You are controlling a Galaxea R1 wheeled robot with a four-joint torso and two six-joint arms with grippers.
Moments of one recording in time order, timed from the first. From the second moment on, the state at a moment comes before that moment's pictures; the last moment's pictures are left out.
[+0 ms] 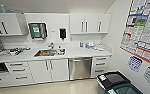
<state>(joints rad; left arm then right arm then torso) 1.47 2.67 -2.13 -0.15 -0.09 0.18 -1.53 2.69 -2.10 -0.13 0.10 0.17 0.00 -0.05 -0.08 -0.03</state>
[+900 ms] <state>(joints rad) 1.47 2.66 -2.13 -0.15 -0.09 0.18 -1.53 2.69 -2.10 -0.13 0.10 0.17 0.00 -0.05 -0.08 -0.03</state>
